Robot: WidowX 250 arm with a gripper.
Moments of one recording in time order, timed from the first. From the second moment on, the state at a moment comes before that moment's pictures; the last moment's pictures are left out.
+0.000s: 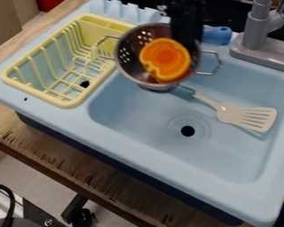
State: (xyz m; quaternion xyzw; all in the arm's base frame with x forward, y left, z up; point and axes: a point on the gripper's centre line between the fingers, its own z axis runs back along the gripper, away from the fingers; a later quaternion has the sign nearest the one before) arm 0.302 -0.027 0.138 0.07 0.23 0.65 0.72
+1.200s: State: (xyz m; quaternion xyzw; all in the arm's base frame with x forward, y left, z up) arm 0.266 -0.086 0.097 0.08 0.22 0.69 0.69
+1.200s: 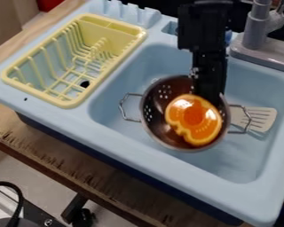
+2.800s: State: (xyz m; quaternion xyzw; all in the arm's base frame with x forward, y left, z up) arm 0.269 -0.114 0.075 0.05 0.21 0.64 0.74
